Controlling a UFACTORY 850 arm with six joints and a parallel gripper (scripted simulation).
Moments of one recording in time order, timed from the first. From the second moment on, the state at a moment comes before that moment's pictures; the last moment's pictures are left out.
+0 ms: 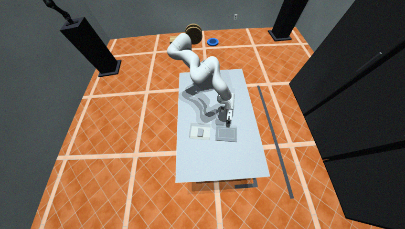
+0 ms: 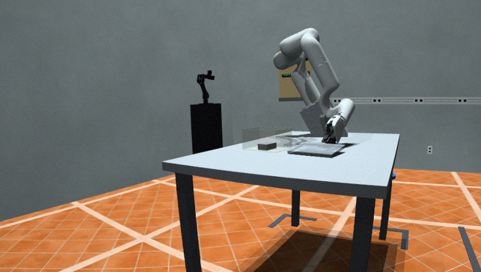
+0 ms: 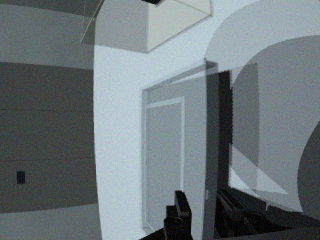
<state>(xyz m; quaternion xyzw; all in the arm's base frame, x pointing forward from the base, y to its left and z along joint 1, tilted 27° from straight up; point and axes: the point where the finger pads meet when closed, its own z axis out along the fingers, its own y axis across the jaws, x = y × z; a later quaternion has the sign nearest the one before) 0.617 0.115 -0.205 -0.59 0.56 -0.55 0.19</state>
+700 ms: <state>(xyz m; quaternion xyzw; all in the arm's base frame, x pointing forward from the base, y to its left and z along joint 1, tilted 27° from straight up) 0.619 0.115 -0.202 -0.59 0.56 -0.55 0.19</state>
